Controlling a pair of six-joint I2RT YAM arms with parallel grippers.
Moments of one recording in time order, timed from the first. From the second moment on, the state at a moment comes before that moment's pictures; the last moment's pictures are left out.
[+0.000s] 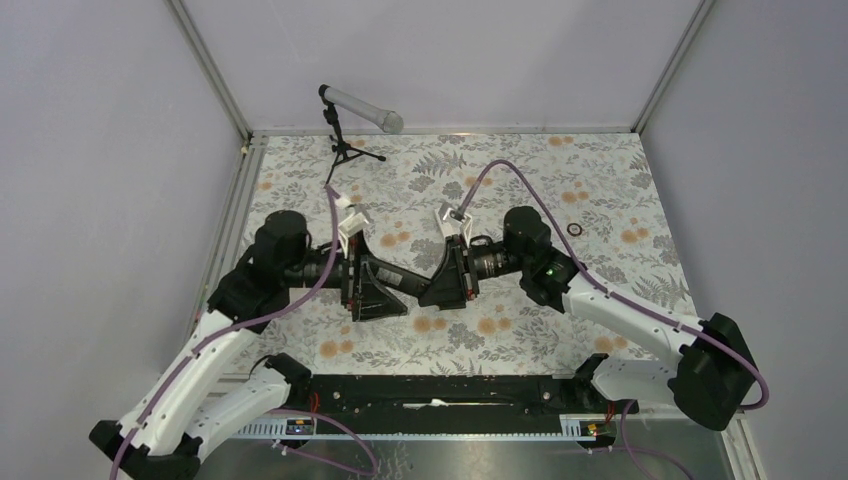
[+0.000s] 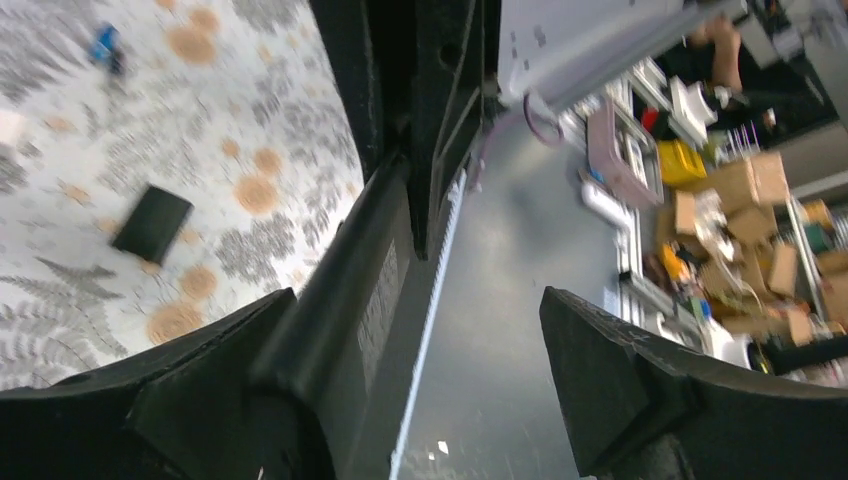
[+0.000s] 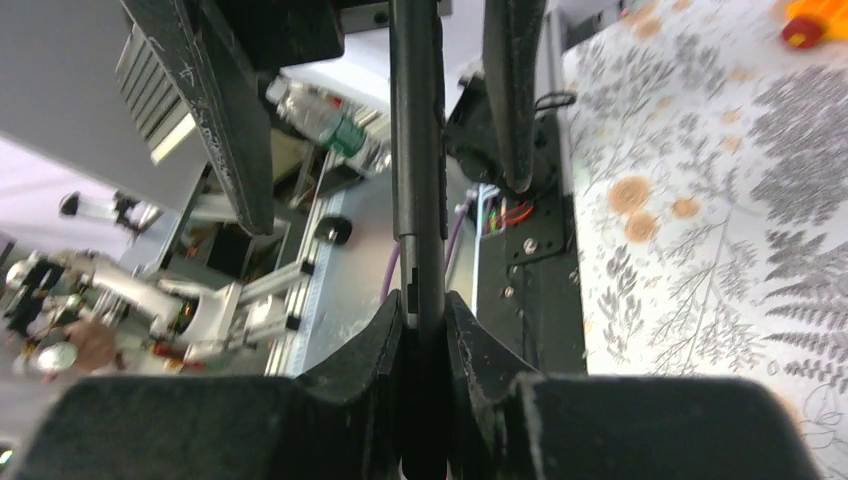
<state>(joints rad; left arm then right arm) -0.55 0.82 0.96 -0.60 0.95 -0.29 0.78 1.22 0.81 0.27 -1.02 0.62</state>
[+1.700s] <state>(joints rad) -0.42 0.75 0.80 -0.08 0.58 -0.53 0.53 1.19 0.95 -0.41 -0.06 0.68</state>
